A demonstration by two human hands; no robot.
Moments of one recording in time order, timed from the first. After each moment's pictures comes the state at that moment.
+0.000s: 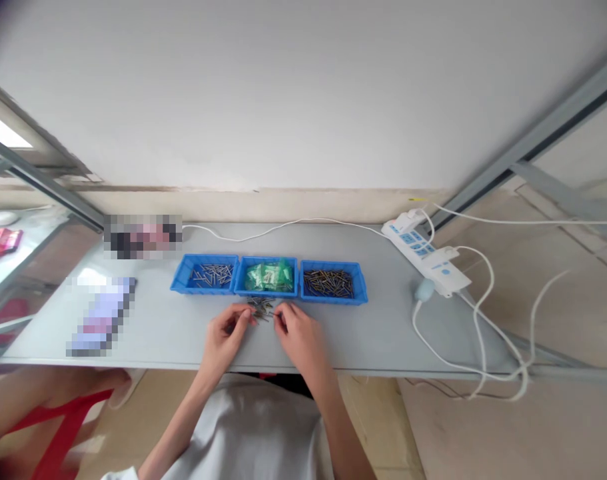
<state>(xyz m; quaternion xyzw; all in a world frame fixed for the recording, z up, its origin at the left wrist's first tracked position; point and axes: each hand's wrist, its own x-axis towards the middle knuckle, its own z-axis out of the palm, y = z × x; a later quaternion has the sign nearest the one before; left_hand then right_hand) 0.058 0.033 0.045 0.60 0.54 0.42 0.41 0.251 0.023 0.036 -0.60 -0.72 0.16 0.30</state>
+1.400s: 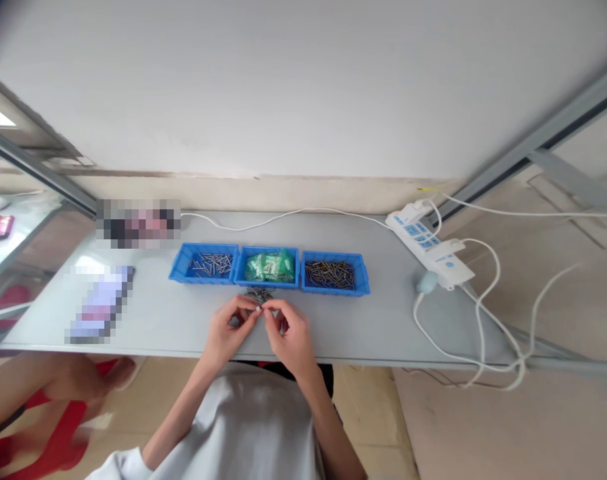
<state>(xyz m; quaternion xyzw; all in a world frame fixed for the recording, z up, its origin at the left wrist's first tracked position) 0.059 0.032 0.036 0.67 0.48 0.42 0.37 0.227 0.006 0.042 -0.55 -0.60 0.33 0.48</state>
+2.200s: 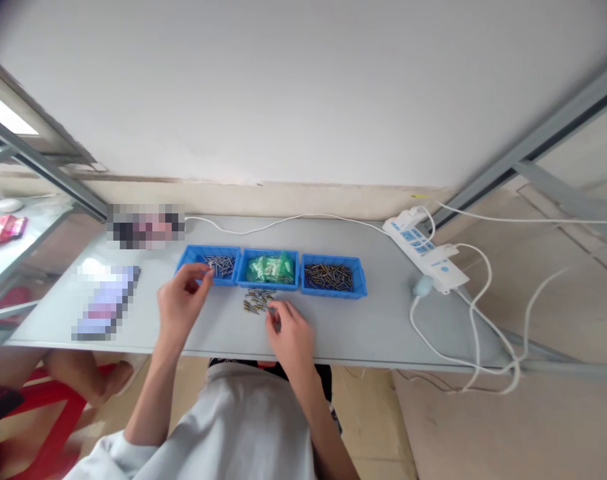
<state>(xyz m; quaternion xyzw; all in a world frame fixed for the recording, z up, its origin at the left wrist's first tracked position) 0.000 0.077 0.088 0.63 0.65 0.41 0.11 0.225 0.005 0.029 -0.62 -0.67 0.17 0.38</state>
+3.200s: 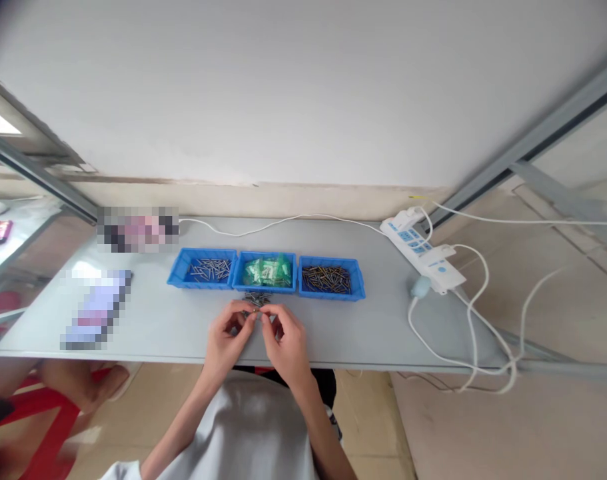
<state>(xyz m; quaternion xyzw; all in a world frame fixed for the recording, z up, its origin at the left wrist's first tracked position) 0.071 0.021 0.037 0.61 0.50 0.47 0.39 0.223 0.002 0.037 -0.54 -0.59 0.33 0.50</state>
